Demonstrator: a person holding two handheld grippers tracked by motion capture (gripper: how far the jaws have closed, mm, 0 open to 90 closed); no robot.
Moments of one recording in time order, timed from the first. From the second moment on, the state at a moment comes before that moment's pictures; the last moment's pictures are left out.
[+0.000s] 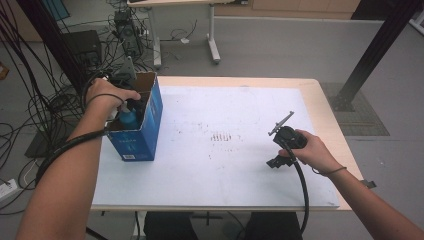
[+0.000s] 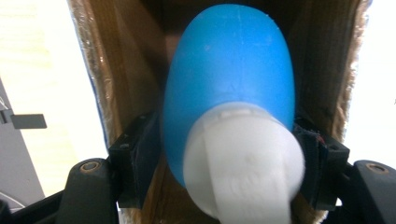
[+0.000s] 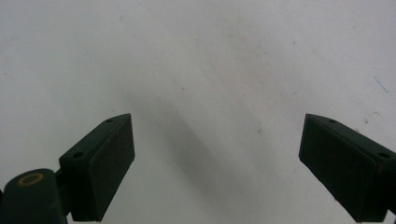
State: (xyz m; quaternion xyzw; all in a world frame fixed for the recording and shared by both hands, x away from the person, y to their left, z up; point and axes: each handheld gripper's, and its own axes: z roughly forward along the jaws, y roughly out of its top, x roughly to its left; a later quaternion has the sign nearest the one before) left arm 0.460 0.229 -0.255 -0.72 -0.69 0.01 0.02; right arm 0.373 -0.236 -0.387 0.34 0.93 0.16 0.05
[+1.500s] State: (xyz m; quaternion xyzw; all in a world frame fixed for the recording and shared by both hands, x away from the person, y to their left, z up) left arm 0.419 0.189 -0.164 -0.77 -0.64 -0.04 0.00; right arm 0.377 -0.224 -0.376 0.32 0.93 0.15 0.06
